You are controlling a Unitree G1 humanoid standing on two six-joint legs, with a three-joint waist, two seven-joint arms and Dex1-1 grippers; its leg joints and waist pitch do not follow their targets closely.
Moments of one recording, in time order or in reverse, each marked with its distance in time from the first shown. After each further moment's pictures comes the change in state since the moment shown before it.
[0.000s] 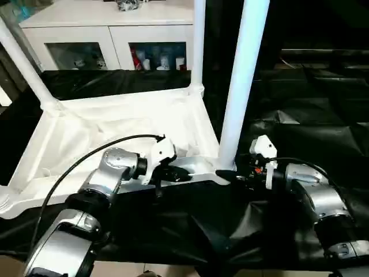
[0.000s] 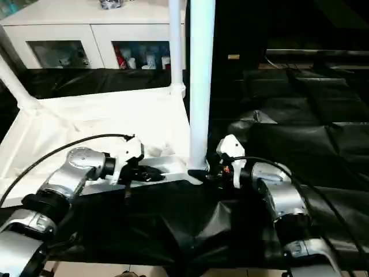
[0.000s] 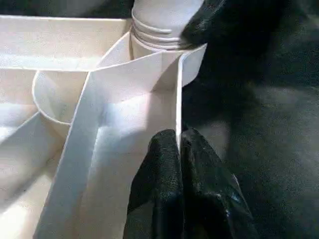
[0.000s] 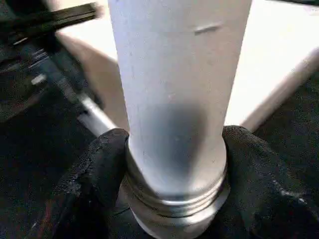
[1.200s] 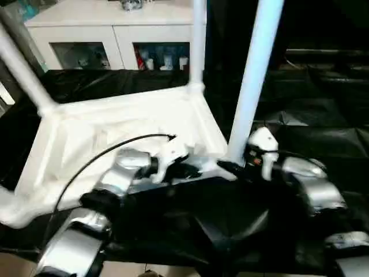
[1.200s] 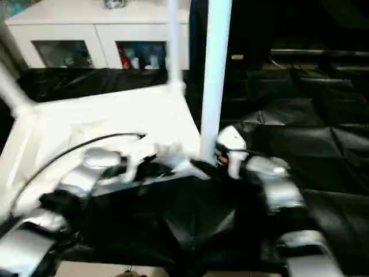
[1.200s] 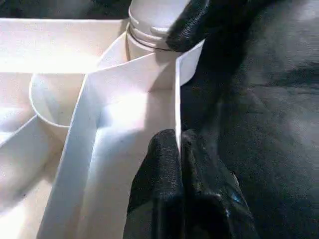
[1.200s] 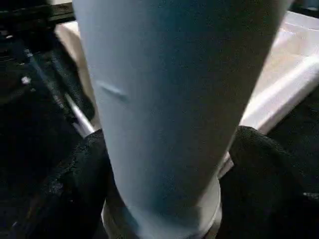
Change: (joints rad) left arm 0.007 0.035 -0.021 -0.033 -0.004 -0.012 -0.135; right arm -0.068 -0.086 0.049 0.042 -0.024 -0.049 0.190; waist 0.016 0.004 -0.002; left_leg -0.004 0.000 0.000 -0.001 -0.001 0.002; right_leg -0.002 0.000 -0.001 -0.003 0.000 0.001
